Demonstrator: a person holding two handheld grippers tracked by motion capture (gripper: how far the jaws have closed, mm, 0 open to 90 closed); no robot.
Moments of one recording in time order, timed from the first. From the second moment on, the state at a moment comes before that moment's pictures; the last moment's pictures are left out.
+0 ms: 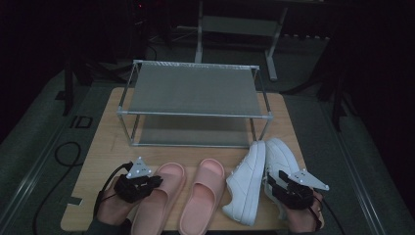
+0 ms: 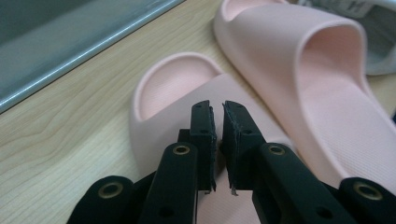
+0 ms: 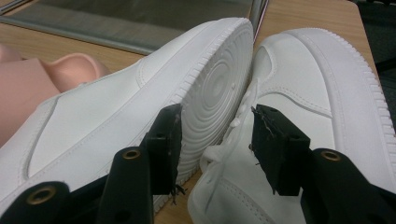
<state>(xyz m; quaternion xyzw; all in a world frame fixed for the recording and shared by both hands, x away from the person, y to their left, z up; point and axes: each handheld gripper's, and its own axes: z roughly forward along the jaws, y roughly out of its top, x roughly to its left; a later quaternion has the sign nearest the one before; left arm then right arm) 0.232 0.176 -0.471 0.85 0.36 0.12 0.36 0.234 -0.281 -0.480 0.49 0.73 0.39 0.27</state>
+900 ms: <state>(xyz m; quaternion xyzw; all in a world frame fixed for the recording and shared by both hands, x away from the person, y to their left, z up) 0.215 0.162 -0.490 0.87 0.36 0.11 0.32 0.232 -0.284 -0.480 0.49 0.73 0.39 0.27</state>
